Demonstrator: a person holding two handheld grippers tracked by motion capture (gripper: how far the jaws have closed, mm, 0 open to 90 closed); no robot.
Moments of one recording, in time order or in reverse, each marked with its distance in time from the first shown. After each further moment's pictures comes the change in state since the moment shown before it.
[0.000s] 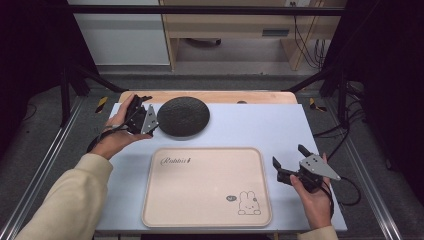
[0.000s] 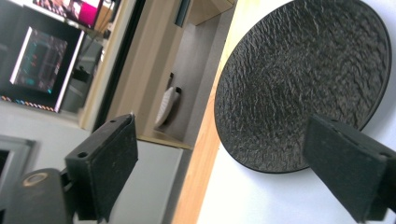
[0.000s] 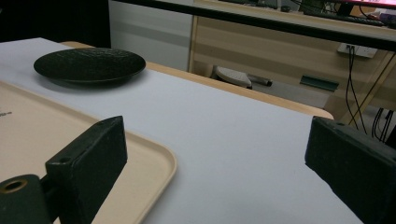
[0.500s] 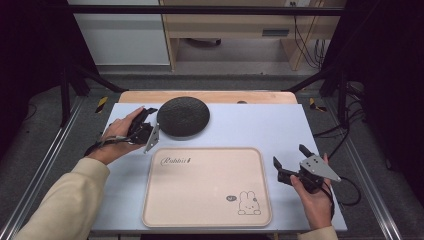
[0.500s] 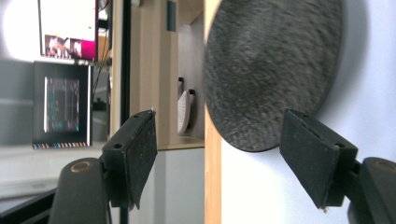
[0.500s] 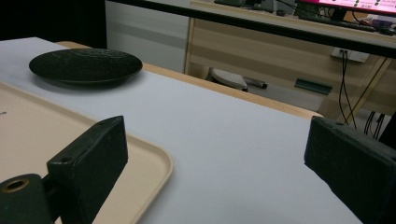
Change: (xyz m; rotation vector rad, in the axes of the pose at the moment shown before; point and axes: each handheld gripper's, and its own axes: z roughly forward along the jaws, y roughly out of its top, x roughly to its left) left arm -0.039 -0.010 0.004 0.026 0.010 0.325; right arm 0.001 0.001 -0.003 -0.008 -0.017 -0.015
